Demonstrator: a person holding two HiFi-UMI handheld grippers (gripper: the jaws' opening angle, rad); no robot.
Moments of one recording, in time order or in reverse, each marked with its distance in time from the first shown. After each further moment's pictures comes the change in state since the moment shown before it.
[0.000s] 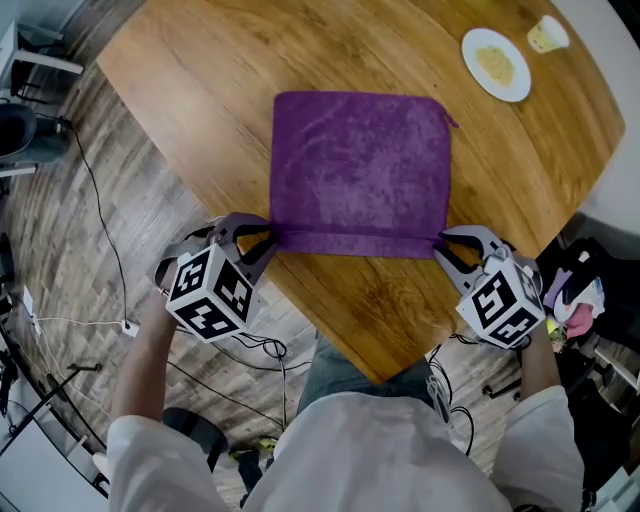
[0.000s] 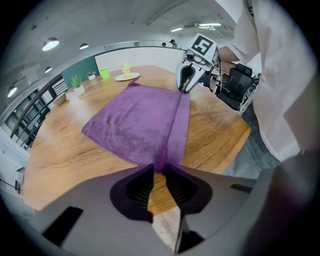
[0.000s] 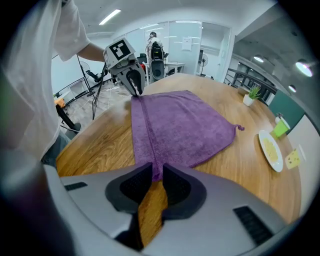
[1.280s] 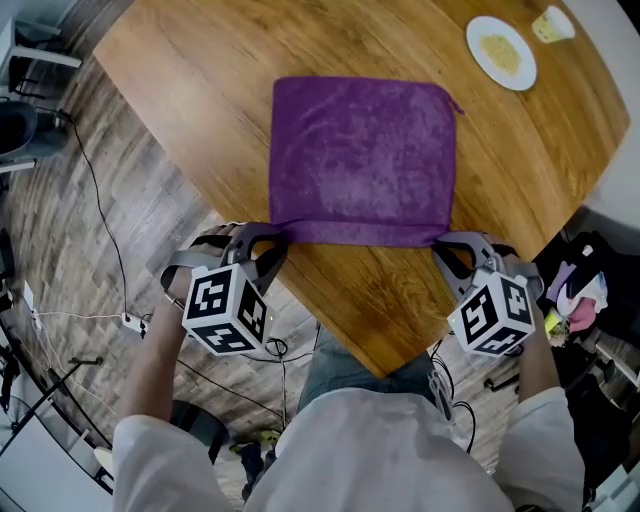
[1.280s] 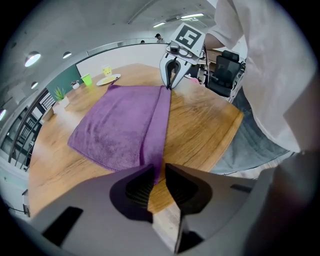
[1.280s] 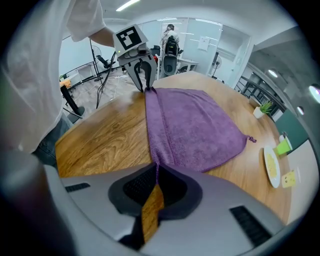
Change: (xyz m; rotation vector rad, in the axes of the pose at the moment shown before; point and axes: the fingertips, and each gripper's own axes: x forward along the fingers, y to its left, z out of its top) left arm 0.008 -0.037 0.004 0.165 0.033 -0.010; right arm 0.007 0.026 -0.005 -0.164 0.067 -0.017
